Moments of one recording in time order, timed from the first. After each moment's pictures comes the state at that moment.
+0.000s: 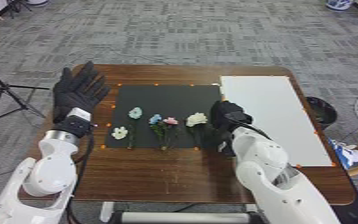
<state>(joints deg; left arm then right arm) 101.6 -61.7 -89.8 -109.3 21.3 5.7 6.8 -86.2 -66.5 62.3 -108.1 -136.3 -14.1 30.0</state>
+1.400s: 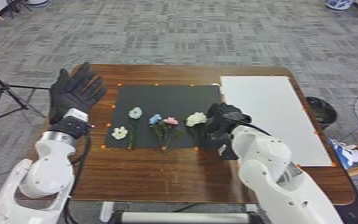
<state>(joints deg) 102.4 -61.7 -91.0 -109.5 21.5 5.8 6.5 -86.6 -66.7 63.6 -112.7 -134.7 -24.2 32.1</state>
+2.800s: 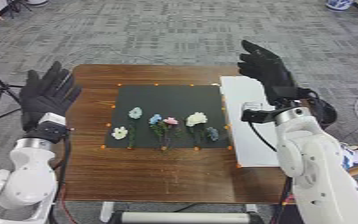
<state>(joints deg) 107.8 -63.6 -99.5 -112.0 24.7 5.3 8.2 -92.0 -72.2 86.1 -112.2 -79.1 -0.5 3.8</state>
